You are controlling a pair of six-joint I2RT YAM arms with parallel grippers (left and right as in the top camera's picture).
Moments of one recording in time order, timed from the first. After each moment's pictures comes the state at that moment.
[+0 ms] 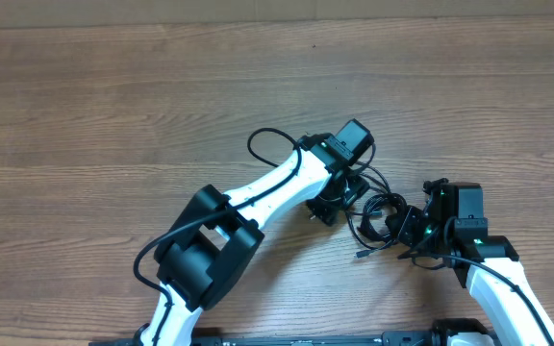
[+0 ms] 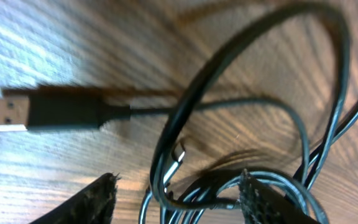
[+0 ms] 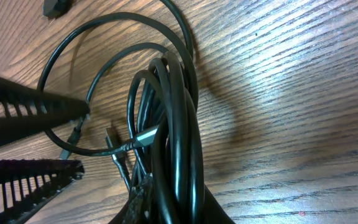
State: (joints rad) left arm -0.80 2.11 1.55 -0.79 0.28 -1.56; right arm 0.01 1.11 0.46 -0.46 -0.36 0.48
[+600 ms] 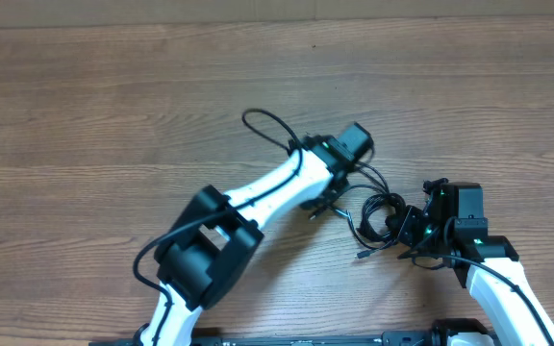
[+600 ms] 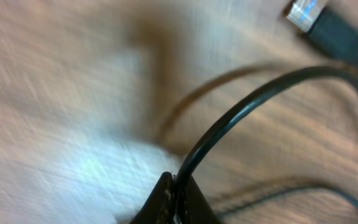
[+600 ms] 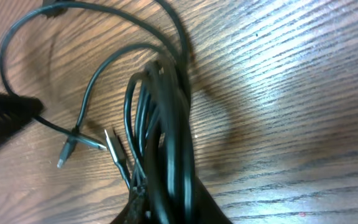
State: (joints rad) left arm -0.78 2.11 1.57 -0.86 -0.12 -1.18; right arm 0.01 1.11 0.46 -0.46 -0.36 0.49
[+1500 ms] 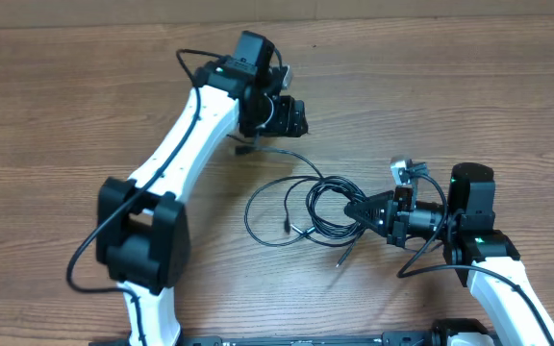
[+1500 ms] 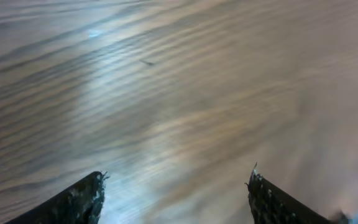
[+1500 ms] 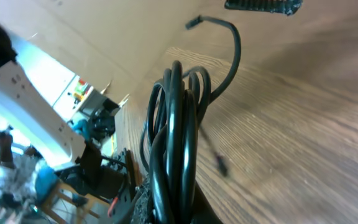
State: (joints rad) left arm -0.38 2.01 1.76 -0.95 0.43 -0.26; right arm 0.01 1.11 0.47 -0.06 -1.27 0.07
